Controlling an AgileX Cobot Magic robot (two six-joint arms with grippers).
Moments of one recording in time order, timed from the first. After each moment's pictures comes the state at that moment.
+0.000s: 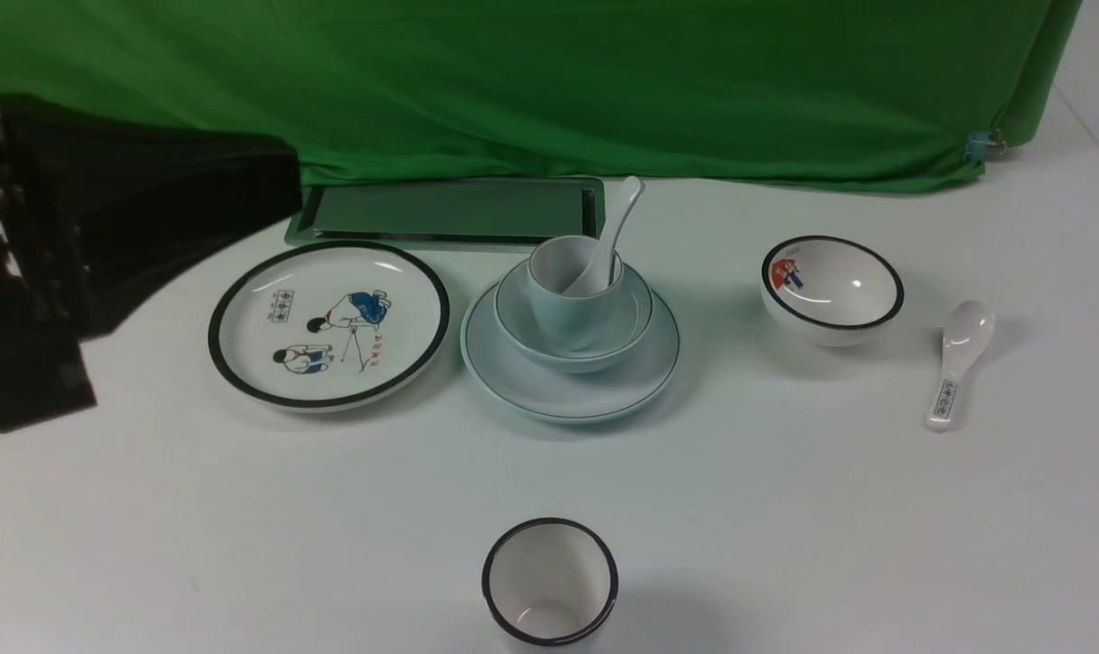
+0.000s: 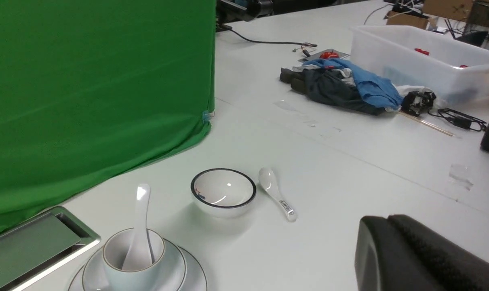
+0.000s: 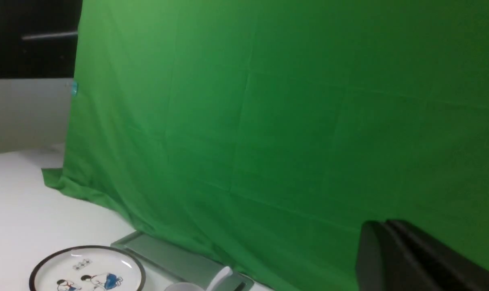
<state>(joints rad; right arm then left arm) 0.52 0.41 -0.79 -0.05 0.25 -0.13 0.15 0.84 -0.86 1.74 -1.10 -1.78</state>
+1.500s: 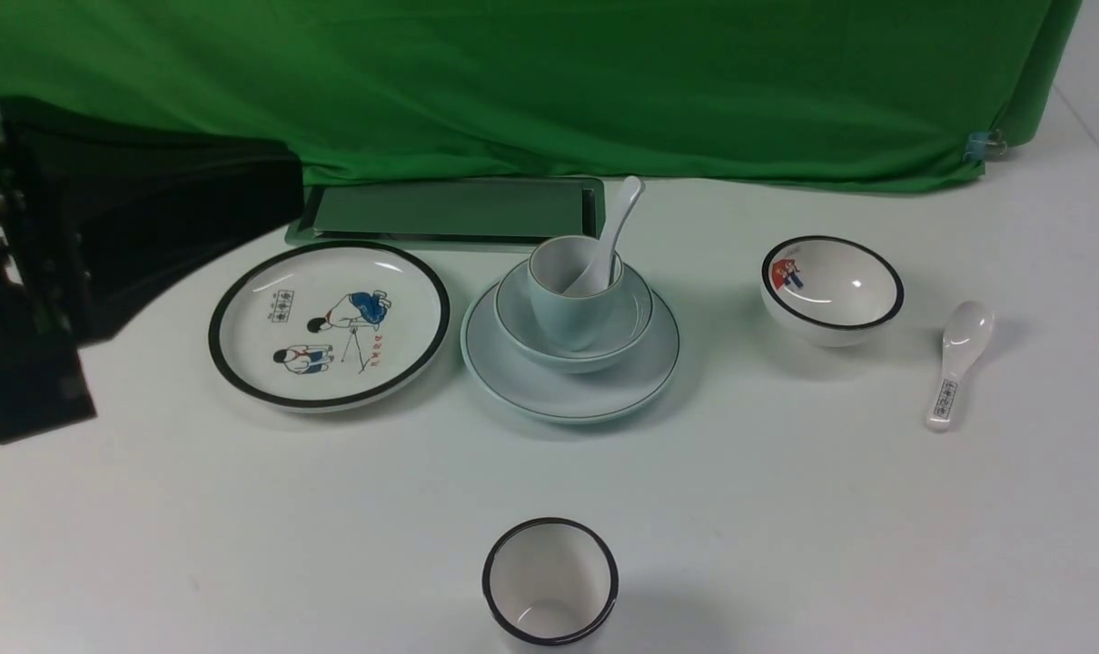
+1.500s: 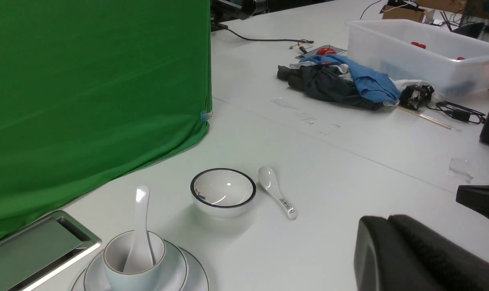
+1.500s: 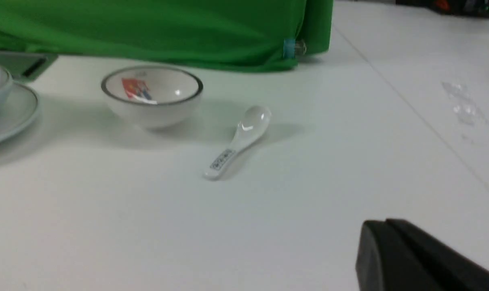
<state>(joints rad) -0.04 0.00 0.01 -0.13 0.21 0.11 0.15 0.84 -0.86 1.74 -1.10 -1.76</state>
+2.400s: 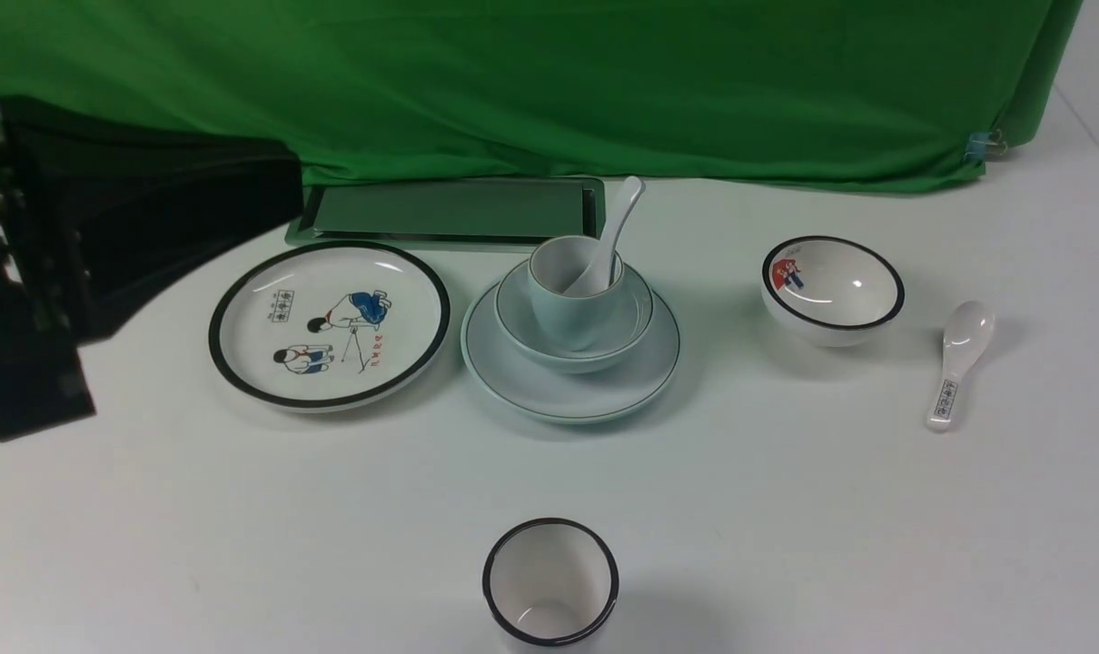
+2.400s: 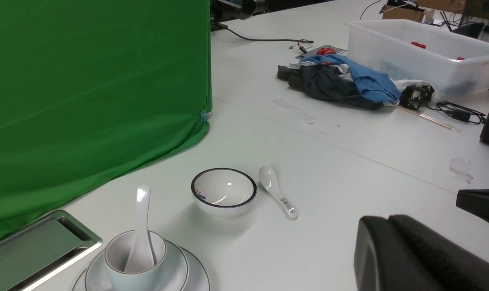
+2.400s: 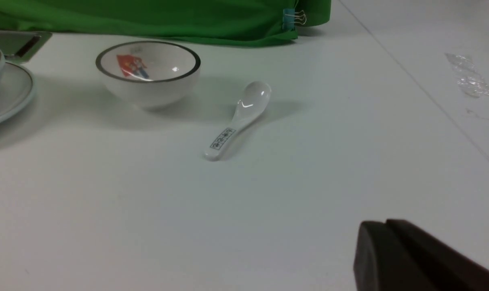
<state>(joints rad) -0.04 0.00 0.01 -0.12 0.22 0.11 0.15 0.84 -0.86 1.74 -1.10 -1.76</state>
